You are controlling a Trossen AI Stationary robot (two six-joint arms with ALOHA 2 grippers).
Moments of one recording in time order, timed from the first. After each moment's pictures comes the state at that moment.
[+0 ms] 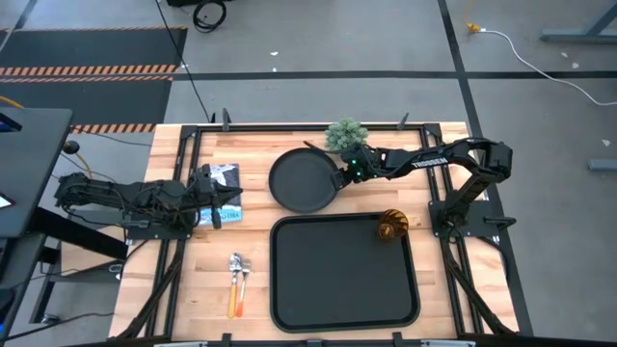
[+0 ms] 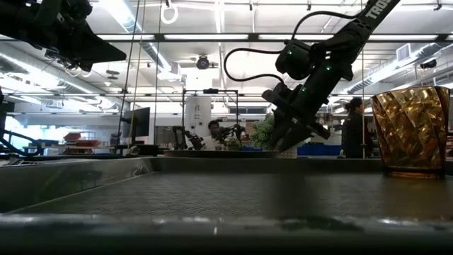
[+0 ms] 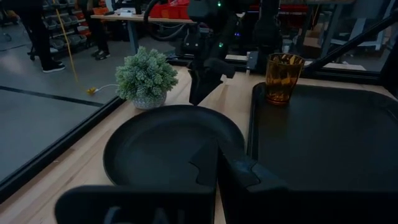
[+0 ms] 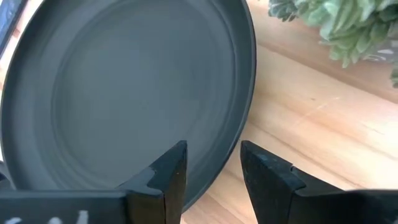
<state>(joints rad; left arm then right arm) -0.16 0.35 0.29 -0.12 -0.47 -0.09 -0.36 1.60 0.80 -0.09 0.06 0.70</state>
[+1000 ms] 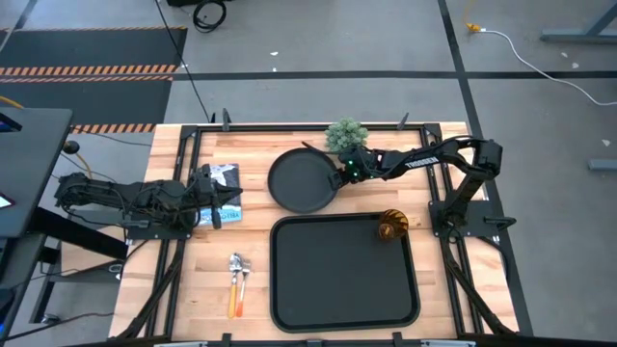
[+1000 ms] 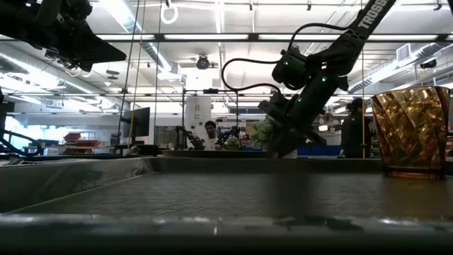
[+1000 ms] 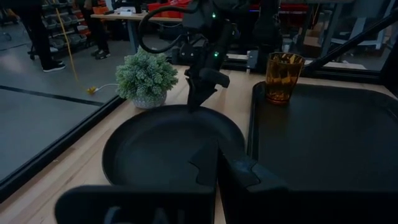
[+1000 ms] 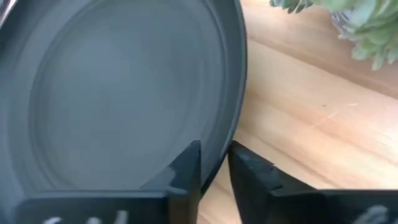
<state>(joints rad) -0.16 0.35 0.29 -0.13 -0.47 -0.09 -0.38 1.69 0.80 0.00 0.05 0.70</state>
